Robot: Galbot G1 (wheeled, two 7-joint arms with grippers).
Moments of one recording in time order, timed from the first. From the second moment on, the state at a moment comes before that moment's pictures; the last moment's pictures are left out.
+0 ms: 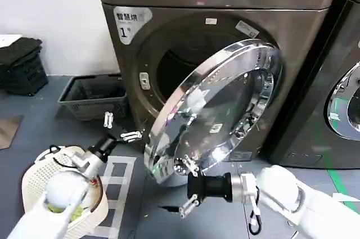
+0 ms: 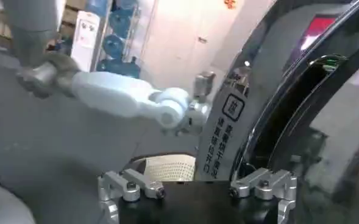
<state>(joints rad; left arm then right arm) 1.15 -0.93 -0.41 -1.91 -0.34 -0.14 0.23 -0.80 0.60 -0.21 2.10 0.48 0.09 -0.66</state>
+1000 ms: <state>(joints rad) 1.01 -0.88 -0.19 -1.90 -0.30 -0.19 0.30 -1.06 0.49 0.06 2.10 0.53 0.23 -0.90</state>
